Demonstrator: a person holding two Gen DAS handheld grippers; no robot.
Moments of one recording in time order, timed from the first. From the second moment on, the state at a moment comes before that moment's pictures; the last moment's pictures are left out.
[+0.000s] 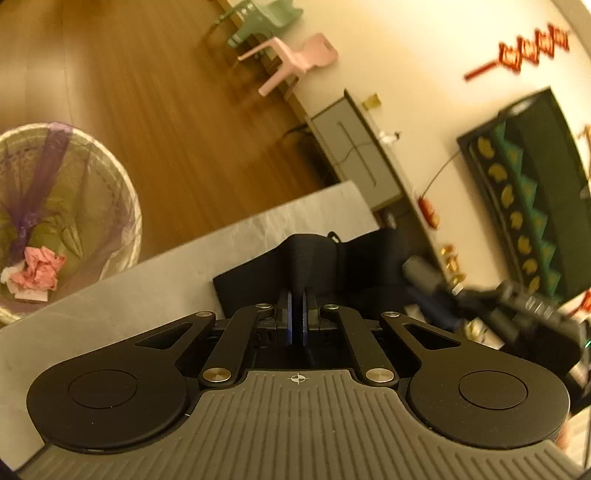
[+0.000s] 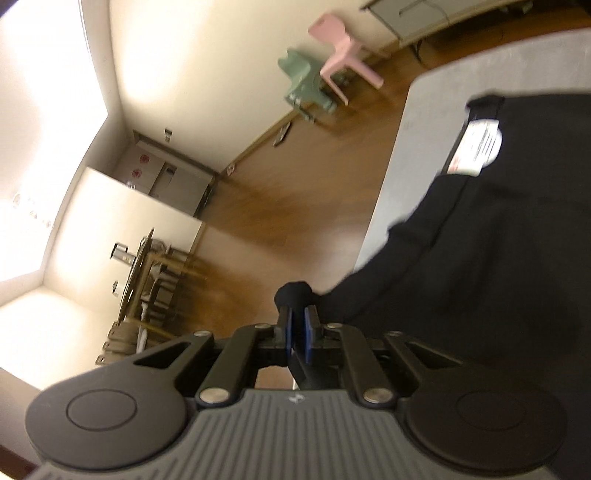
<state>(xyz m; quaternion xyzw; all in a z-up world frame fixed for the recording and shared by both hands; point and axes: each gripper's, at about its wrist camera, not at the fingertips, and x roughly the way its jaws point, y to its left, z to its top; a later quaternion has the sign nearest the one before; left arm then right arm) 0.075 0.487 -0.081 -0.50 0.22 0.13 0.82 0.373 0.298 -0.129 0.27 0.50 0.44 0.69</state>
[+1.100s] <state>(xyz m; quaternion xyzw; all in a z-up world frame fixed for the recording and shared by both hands) 0.138 0.431 -0.081 -0.42 0.31 0.12 0.84 0.229 0.215 -0.137 0.02 0.41 0.46 0.78</state>
